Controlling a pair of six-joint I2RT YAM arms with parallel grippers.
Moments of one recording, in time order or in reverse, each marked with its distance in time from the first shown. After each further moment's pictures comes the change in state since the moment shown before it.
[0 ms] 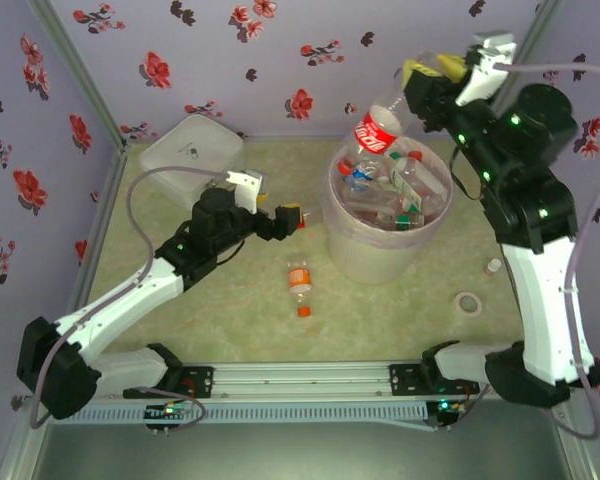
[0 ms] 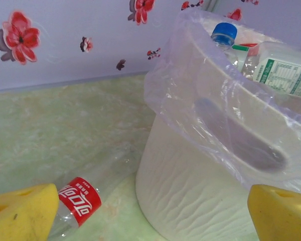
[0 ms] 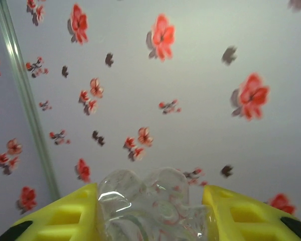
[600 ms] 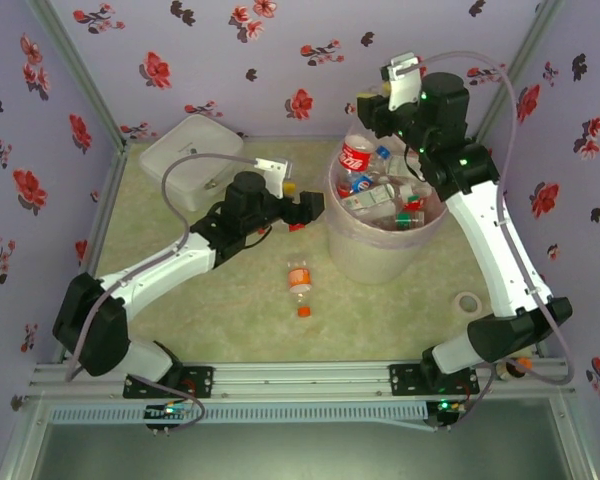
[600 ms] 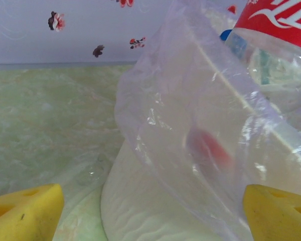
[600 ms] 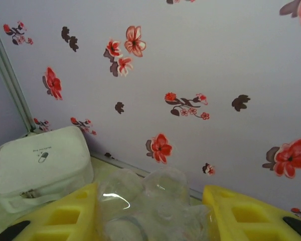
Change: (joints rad) left arm -0.027 0.255 0.144 0.084 0.050 -0.122; right arm -0.002 0.225 -0.161 0.033 -0.047 -0.126
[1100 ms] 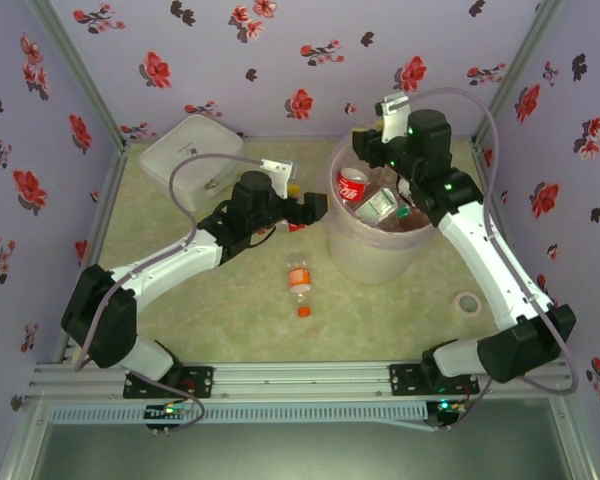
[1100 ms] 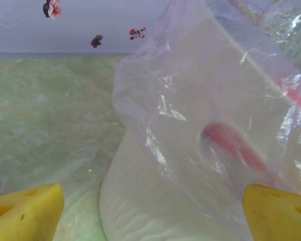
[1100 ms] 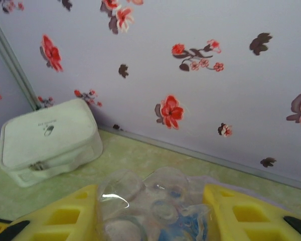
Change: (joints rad) left arm 0.000 0.046 0.017 0.011 0.017 -0.006; right arm 0.013 -0.125 -0.367 0.174 0.009 0.100
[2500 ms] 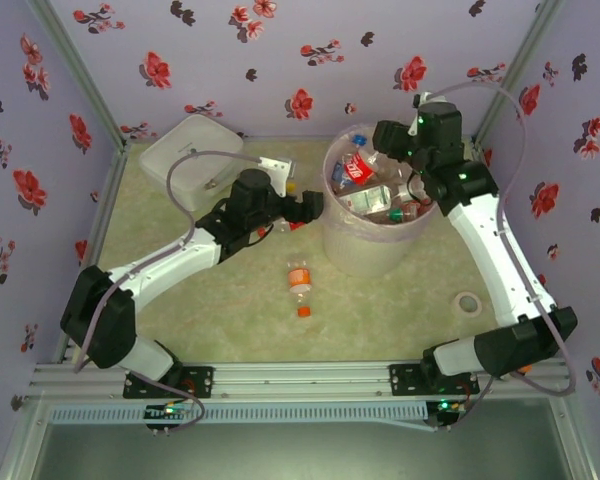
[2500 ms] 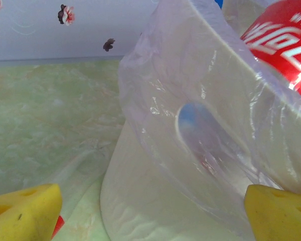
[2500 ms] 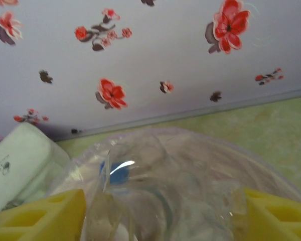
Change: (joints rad) left arm 0.011 -0.011 0.012 -0.044 -0.033 0.043; right arm -0.068 0.041 0.187 -0.347 0.204 0.337
